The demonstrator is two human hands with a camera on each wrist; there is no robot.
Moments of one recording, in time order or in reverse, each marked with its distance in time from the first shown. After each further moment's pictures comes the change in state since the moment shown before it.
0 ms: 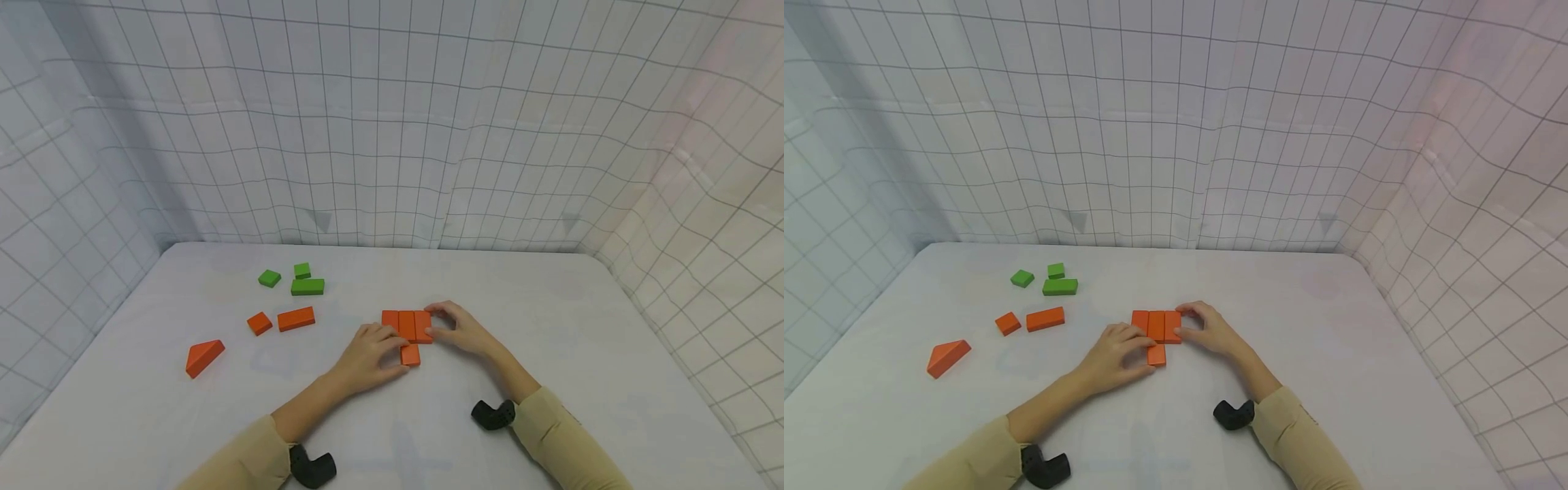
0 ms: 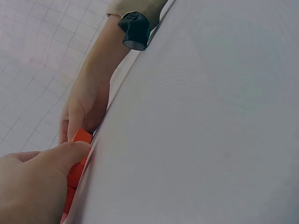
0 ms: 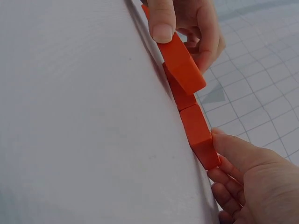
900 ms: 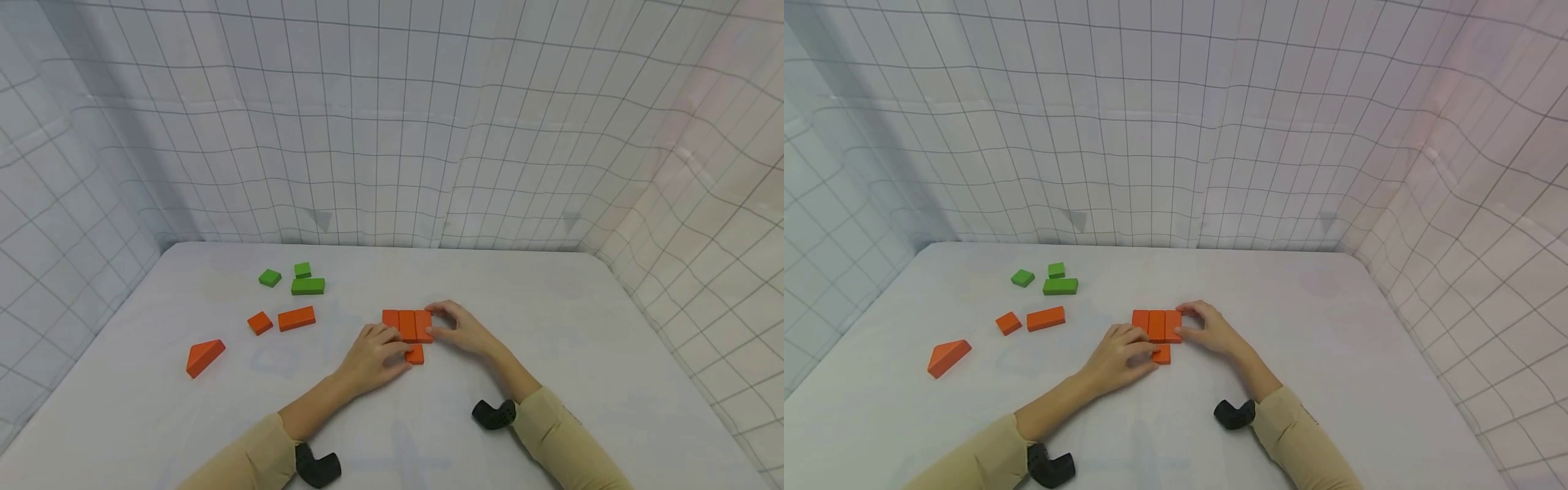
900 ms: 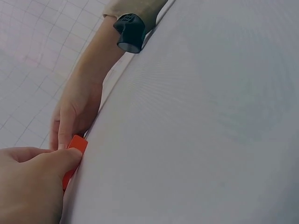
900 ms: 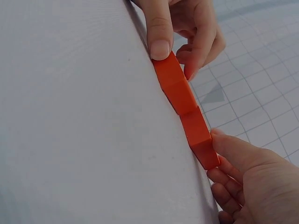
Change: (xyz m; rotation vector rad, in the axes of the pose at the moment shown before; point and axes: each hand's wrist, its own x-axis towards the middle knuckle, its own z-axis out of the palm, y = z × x) left_hand 0.003 0.001 0.011 0.067 0.134 0.114; right_hand 0.001 0.010 -0.002 -0.008 -0.012 -0.002
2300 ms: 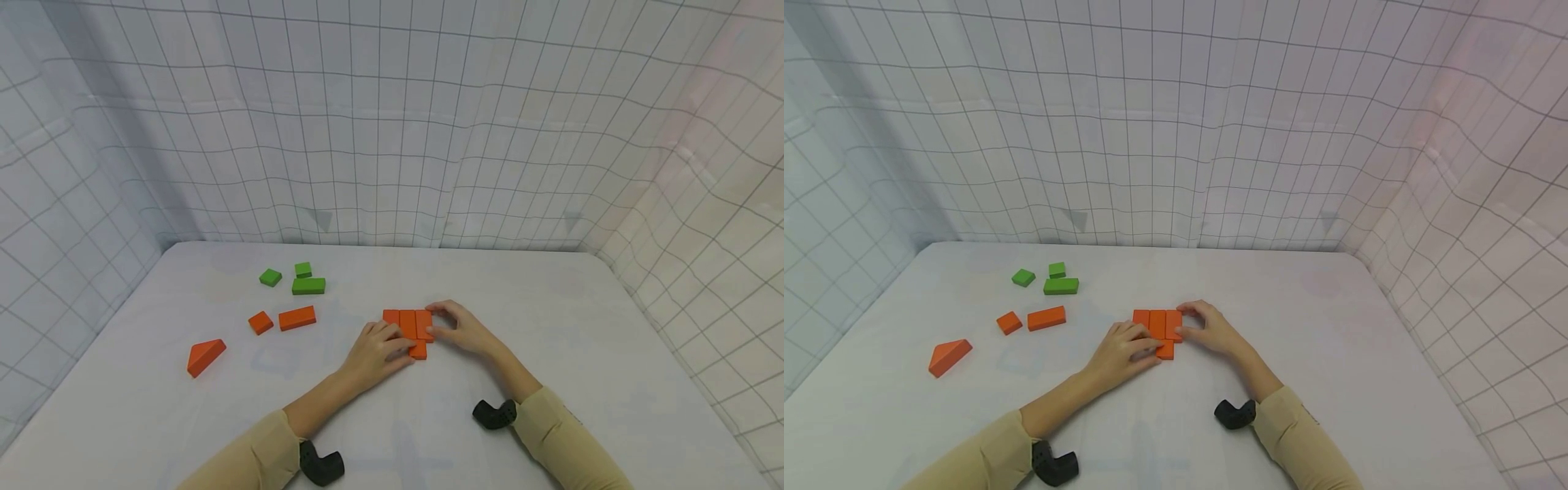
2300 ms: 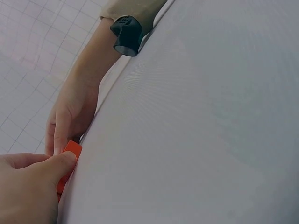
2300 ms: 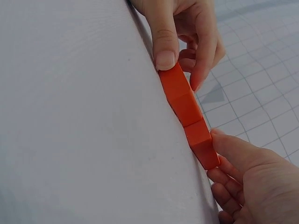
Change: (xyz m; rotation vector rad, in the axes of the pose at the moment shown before) left_hand 0.004 0.001 0.001 0.011 0.010 -0.054; right_hand 0.000 -0.001 0.001 -0.004 0.012 0.007
